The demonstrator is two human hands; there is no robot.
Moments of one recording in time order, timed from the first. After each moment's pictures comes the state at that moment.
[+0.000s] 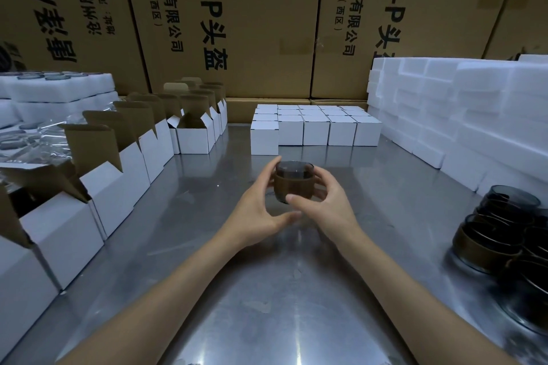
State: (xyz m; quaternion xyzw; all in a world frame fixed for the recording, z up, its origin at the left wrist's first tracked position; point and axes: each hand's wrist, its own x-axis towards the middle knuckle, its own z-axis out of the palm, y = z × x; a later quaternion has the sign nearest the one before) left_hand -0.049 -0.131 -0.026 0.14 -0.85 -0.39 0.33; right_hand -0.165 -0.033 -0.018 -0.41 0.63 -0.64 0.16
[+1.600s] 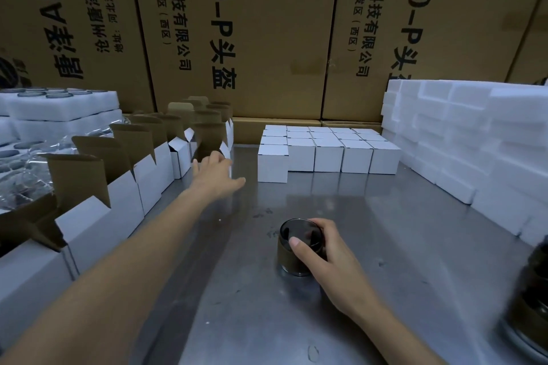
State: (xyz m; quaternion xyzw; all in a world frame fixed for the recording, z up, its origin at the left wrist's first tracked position) left_hand -0.088 -0.312 0.012 0.44 -0.88 -0.04 0.18; right_hand -0.169 -0.044 -0.037 -0.45 0.74 -0.48 0.16
